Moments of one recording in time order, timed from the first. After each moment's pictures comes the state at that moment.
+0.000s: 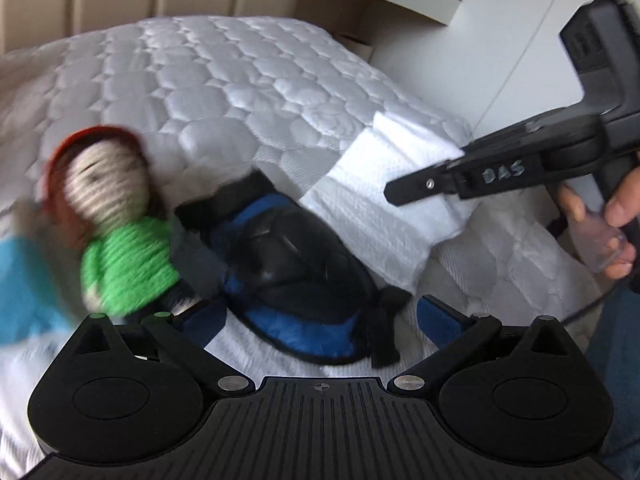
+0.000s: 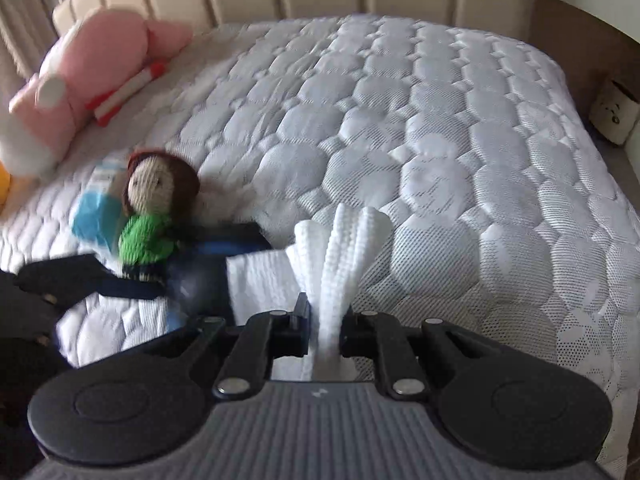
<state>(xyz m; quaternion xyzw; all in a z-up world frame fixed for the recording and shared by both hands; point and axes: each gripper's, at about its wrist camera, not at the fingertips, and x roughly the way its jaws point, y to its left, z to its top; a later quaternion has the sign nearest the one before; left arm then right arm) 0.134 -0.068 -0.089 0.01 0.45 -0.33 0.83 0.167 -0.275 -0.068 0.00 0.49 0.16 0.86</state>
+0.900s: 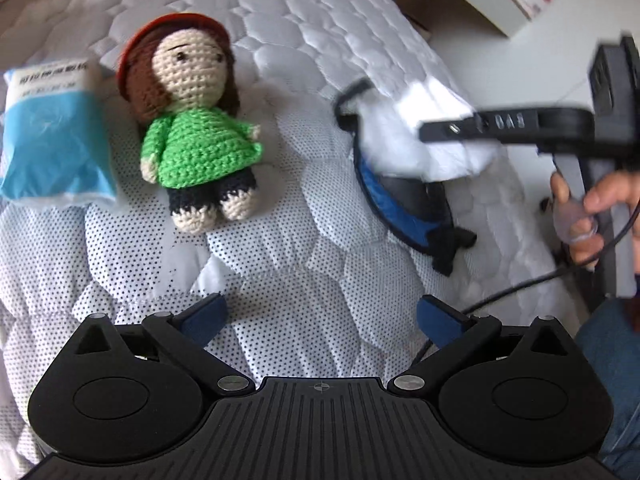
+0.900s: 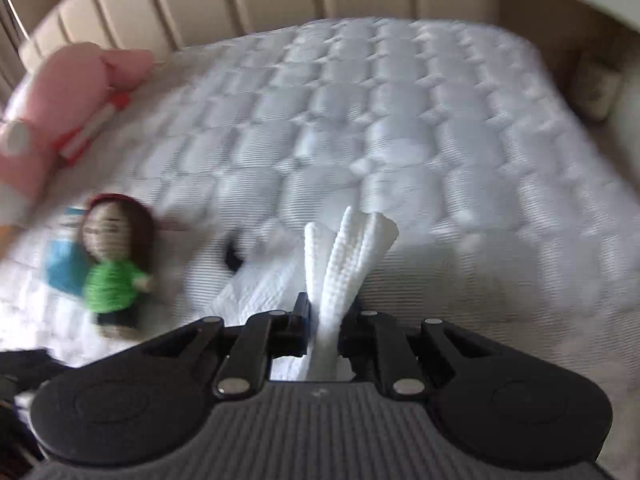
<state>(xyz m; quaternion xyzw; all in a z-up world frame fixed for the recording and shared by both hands) 0.107 -0.005 -0.093 -0.10 0.54 -0.26 0.79 0.198 -0.294 -0.080 0.00 0.48 0.10 0.87</state>
